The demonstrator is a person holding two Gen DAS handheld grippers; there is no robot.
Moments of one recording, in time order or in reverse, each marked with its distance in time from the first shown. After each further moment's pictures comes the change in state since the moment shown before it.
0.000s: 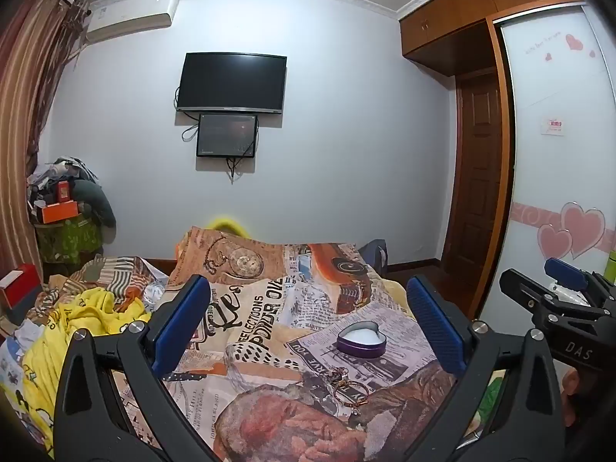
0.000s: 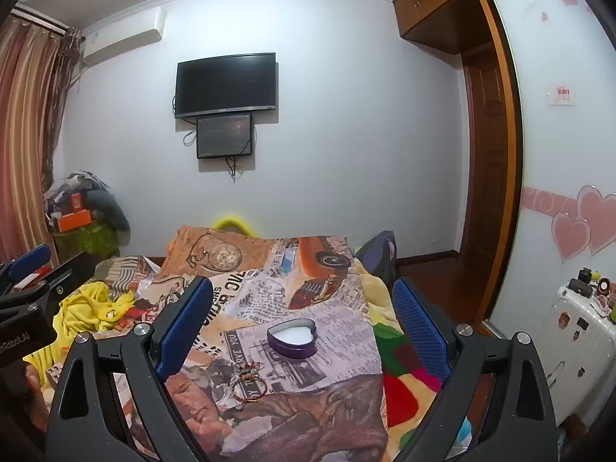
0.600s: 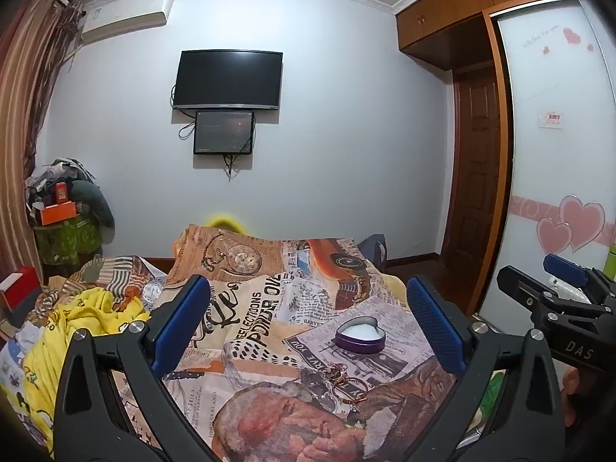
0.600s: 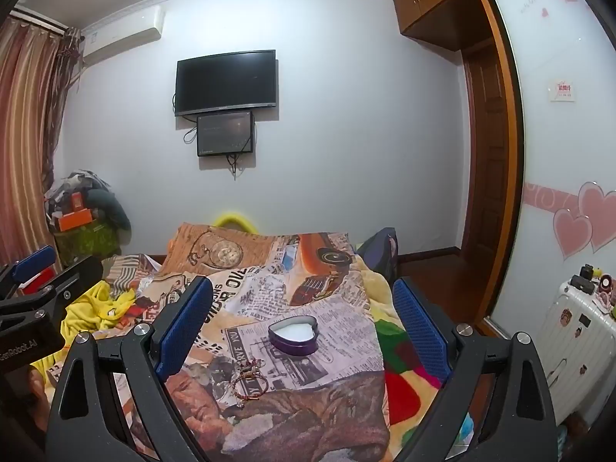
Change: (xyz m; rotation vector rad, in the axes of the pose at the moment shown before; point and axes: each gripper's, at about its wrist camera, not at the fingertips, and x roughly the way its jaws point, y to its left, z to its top) left arm 0.005 -0.006 -0.001 0.008 0.020 -0.001; right arm 0.000 0.000 -0.001 0.001 0.009 0.000
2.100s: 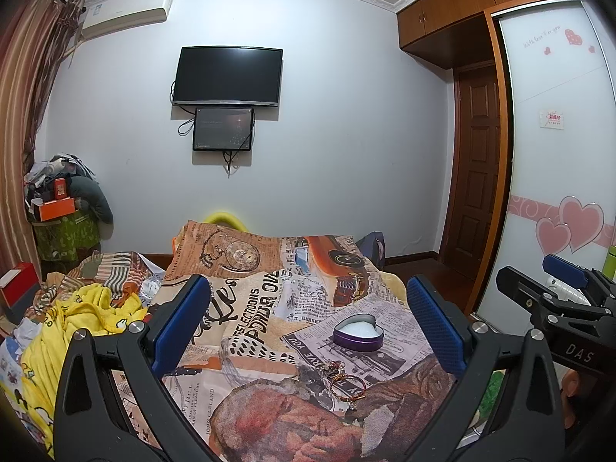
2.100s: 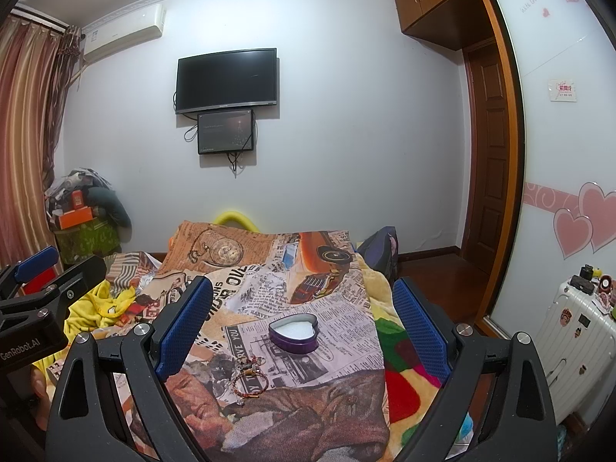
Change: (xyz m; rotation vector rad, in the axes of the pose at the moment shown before) left arm 0.004 0.002 -0.004 -0.008 0.010 -0.005; right arm 0.001 0.001 -0.001 0.000 0.005 0.001
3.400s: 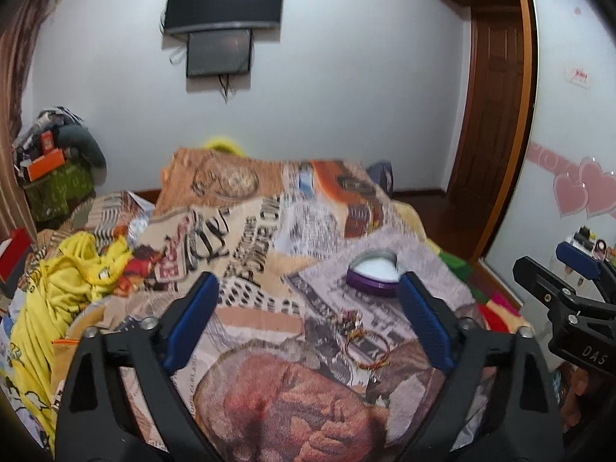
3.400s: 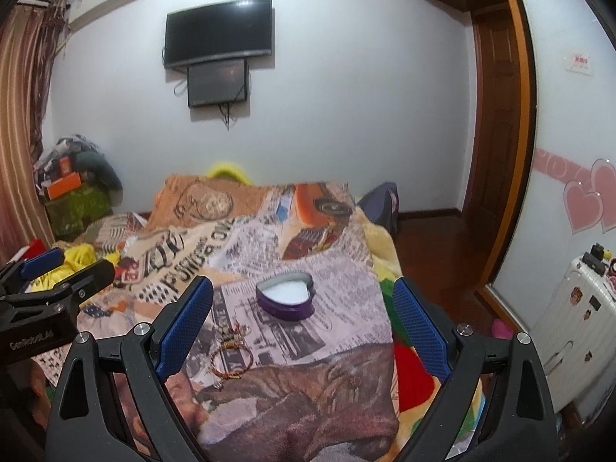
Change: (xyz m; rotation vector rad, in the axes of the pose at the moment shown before) left arm 0.101 0.008 -0.041 -0.004 0.316 0.007; right arm 0.063 -0.006 -0.029 -0.011 0.212 -0.007
